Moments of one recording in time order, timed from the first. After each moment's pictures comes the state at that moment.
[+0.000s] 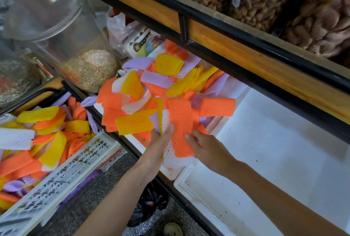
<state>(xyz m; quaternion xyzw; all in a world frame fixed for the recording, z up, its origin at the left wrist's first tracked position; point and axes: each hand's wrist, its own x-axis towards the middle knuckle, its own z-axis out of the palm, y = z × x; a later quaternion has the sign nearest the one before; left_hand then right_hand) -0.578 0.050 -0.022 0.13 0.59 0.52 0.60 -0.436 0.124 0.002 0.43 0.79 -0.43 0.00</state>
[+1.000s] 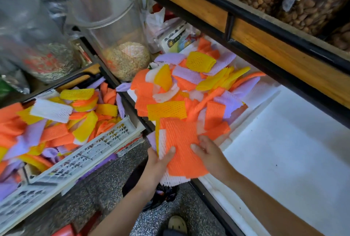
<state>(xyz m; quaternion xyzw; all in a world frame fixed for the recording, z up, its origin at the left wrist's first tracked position) -0.586 -0.054 -0.024 0.07 0.66 0.54 0.53 -0.464 0.062 -0.025 0.38 0.69 -0.60 -0.12</state>
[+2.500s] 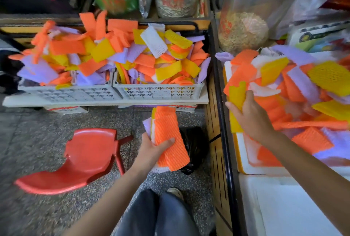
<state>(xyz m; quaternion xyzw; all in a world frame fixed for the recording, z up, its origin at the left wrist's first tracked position) -0.605 -0.205 -0.066 -0.19 0.70 0.60 0.33 -0.610 0.074 -0.030 0.16 0.95 -0.25 -0.01</state>
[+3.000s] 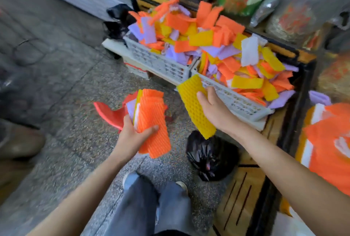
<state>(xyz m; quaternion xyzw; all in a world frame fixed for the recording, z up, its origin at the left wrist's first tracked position) -0.523 -0.396 -0.014 -0.33 0.75 0.57 0.05 -0.652 -0.201 0.015 -0.09 0.86 -0.44 0.23</state>
